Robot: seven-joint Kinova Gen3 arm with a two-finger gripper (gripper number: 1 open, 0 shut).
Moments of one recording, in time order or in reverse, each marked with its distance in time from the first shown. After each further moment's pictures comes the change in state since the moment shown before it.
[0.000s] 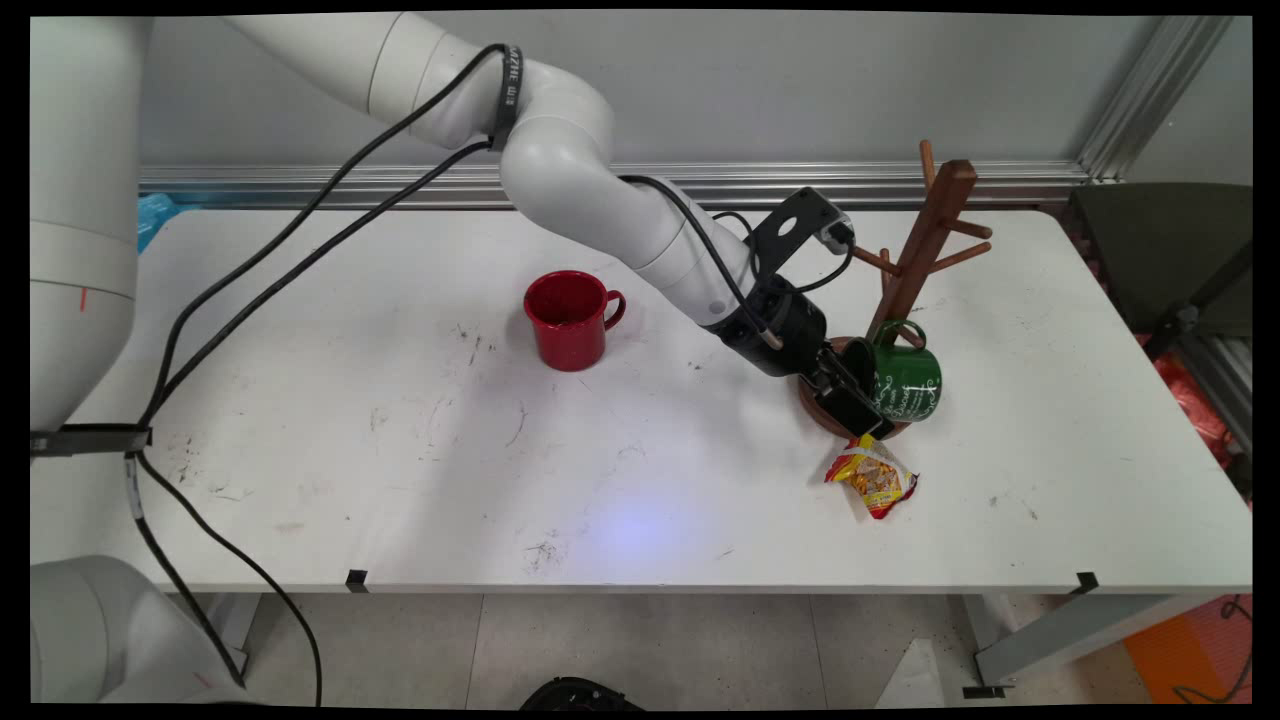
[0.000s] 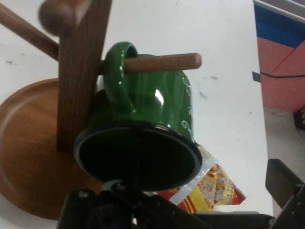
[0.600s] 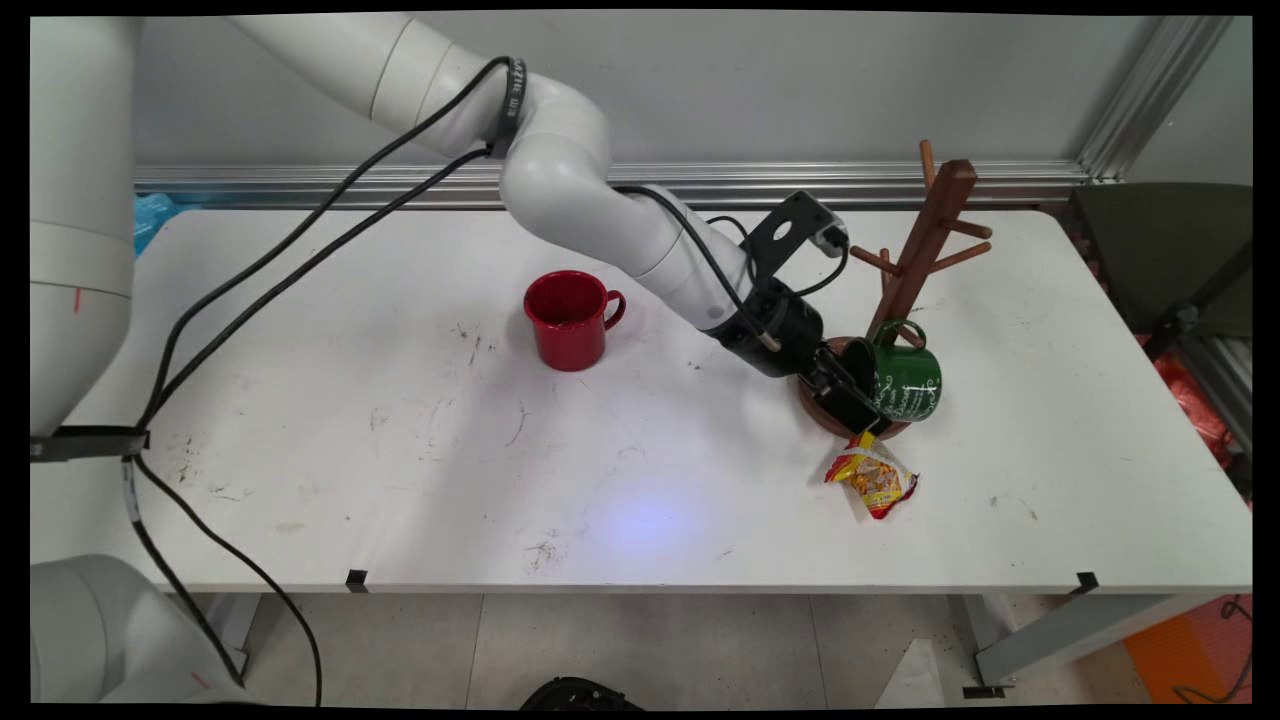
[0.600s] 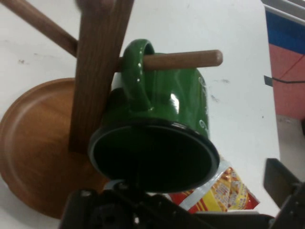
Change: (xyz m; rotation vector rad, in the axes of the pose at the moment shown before) arm -0.007 -0.005 0.005 0.019 0.022 -0.011
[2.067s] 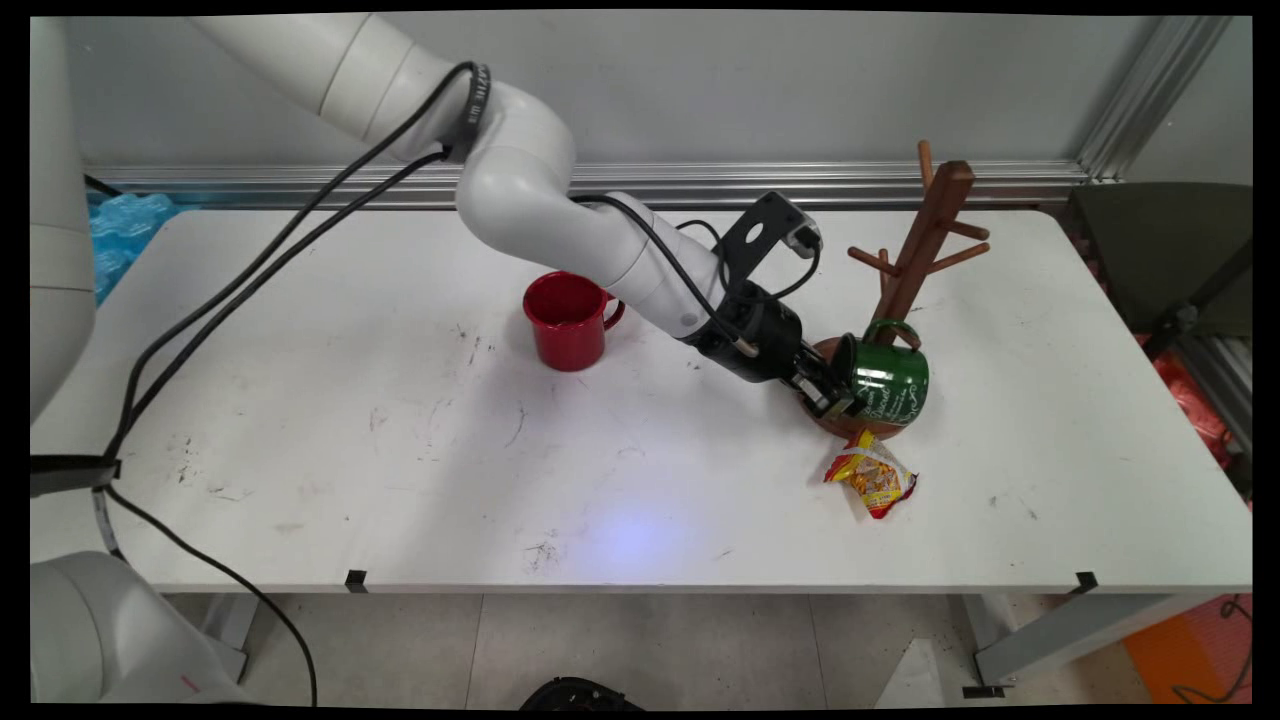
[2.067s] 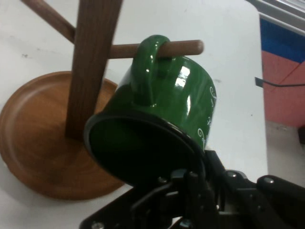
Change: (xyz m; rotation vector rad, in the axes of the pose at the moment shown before) arm -0.017 0.013 -0.021 0.009 0.029 -0.020
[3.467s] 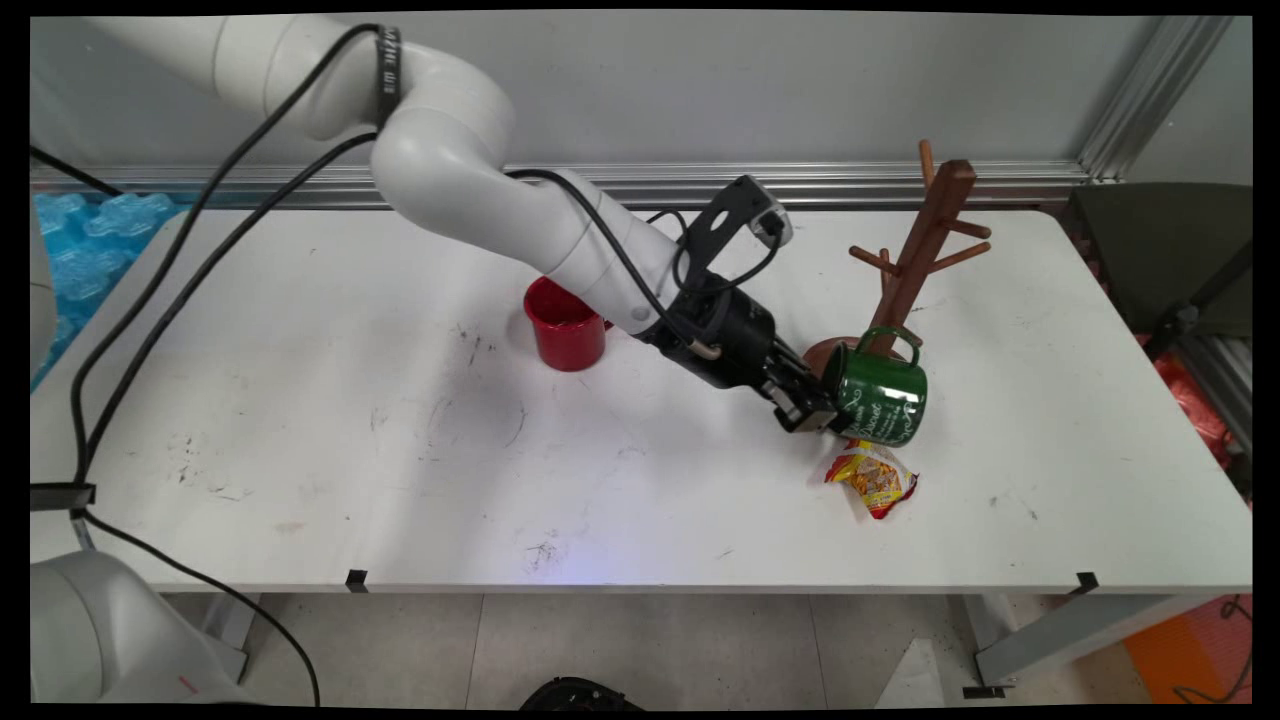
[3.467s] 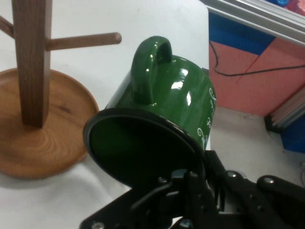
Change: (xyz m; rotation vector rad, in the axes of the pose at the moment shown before) arm -0.004 0.031 -0.053 -0.068 -0.002 0.029
